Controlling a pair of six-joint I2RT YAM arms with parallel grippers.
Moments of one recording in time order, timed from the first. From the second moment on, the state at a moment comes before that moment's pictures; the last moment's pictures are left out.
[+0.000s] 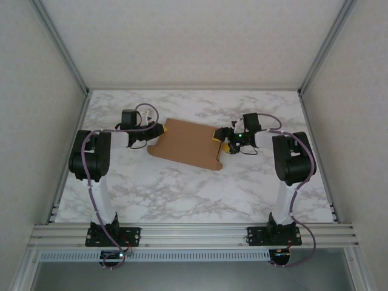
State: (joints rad) left arm -0.07 2.02 1.07 0.21 0.72 -0.49; right arm 0.23 1.95 1.08 -0.08 -0.82 0.73
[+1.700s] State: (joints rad) left arm -0.84 1.31 0.51 0.45 -0.40 0.70; right arm 0.17 1.64 0.86 0.07 -0.94 1.24
